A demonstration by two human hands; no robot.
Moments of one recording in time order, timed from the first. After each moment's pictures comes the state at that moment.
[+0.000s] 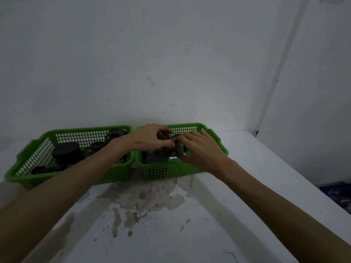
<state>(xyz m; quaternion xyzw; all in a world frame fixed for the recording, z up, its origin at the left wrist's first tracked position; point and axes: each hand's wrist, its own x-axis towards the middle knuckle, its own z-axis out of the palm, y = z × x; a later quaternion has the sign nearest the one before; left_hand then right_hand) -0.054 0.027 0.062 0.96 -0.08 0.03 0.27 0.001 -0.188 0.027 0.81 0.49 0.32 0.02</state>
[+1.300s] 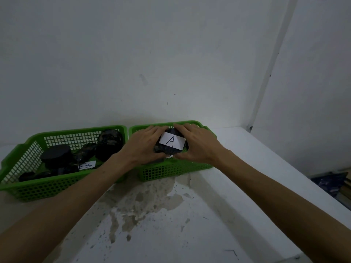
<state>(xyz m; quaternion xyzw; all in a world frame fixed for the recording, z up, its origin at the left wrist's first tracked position) -0.043 0.035 0.012 0.95 -0.16 0.26 0.03 0.019 -0.184 0.033 0.85 0.46 0.25 -0.06</state>
